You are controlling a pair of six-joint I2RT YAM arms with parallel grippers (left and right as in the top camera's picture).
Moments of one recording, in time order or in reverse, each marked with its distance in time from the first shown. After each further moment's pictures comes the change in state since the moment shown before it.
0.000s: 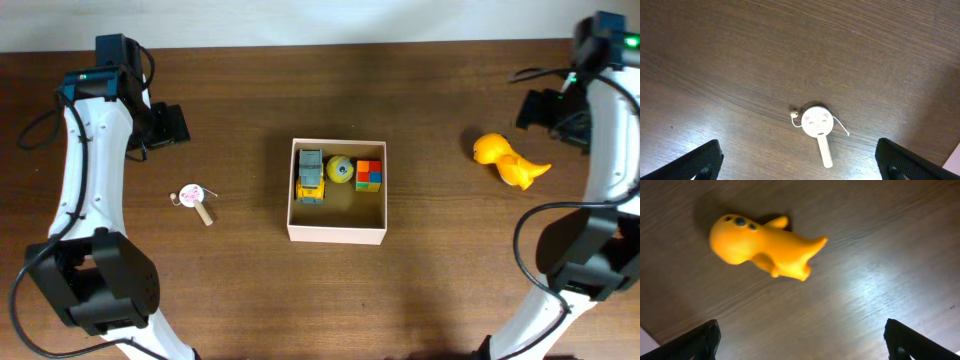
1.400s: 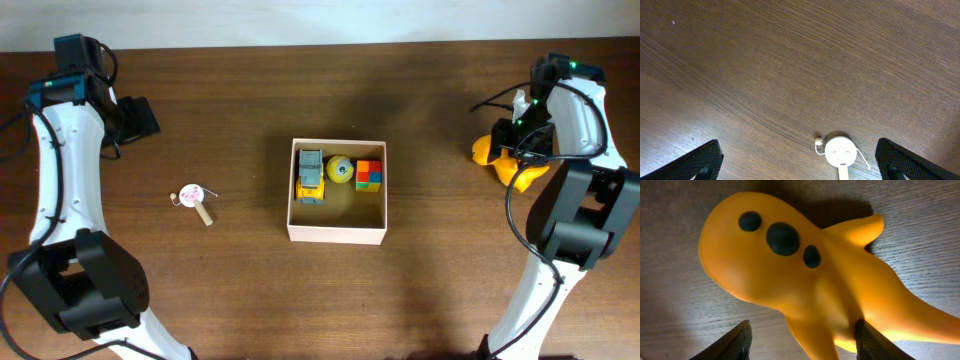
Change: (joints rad) left arm 0.111 0.000 -0.002 0.098 -0.019 -0.003; right arm 0.018 0.215 -0.173 0.191 -0.182 -0.225
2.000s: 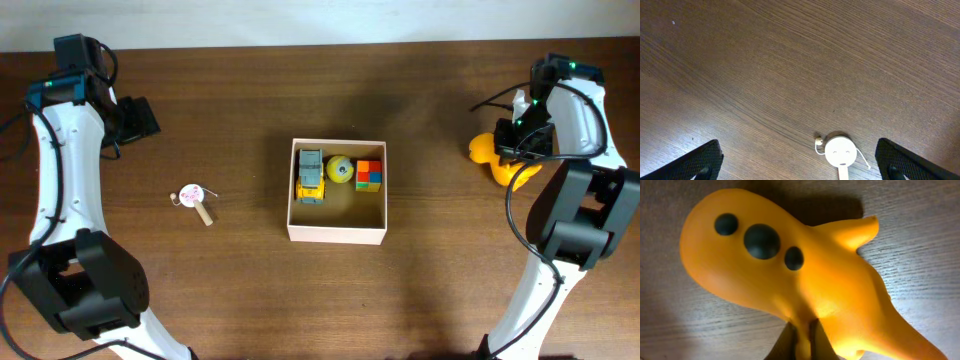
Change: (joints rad) left arm 0.000 0.000 0.000 0.000 0.000 0.000; right arm 0.000 0.000 -0.001 -0.002 -0.003 0.001
